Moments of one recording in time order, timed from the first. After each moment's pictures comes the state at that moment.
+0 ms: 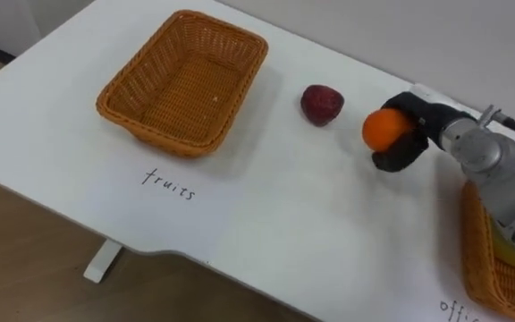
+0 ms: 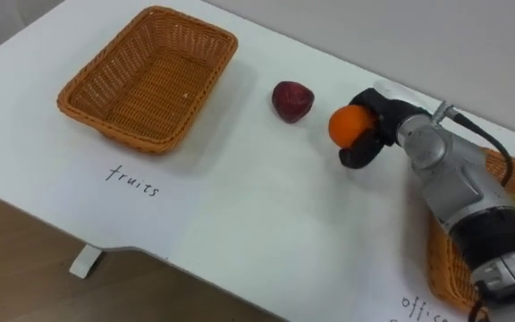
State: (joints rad) left arm 0.17 0.34 0.07 1.10 -0.27 0.12 -0.05; right arm -0.57 -0.63 0.35 0.50 -0.32 0.19 0.23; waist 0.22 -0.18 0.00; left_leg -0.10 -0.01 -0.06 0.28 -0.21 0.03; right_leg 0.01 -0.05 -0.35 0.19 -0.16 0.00
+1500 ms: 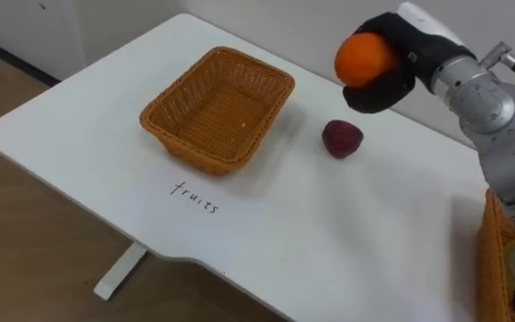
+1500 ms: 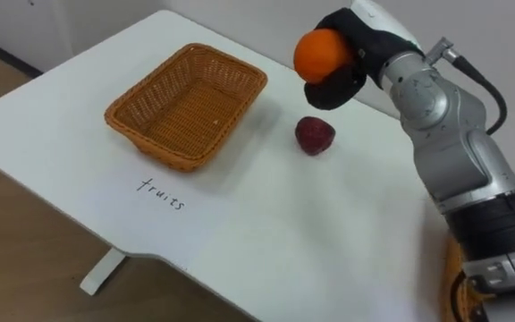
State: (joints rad) left arm 0.25 0.27 0.15 1.07 -0.28 0.13 -0.07; right arm -0.59 -0.60 0.25 0.17 -0.35 0.26 0.29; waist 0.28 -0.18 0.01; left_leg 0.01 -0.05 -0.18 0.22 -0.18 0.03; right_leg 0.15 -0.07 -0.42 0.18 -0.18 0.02
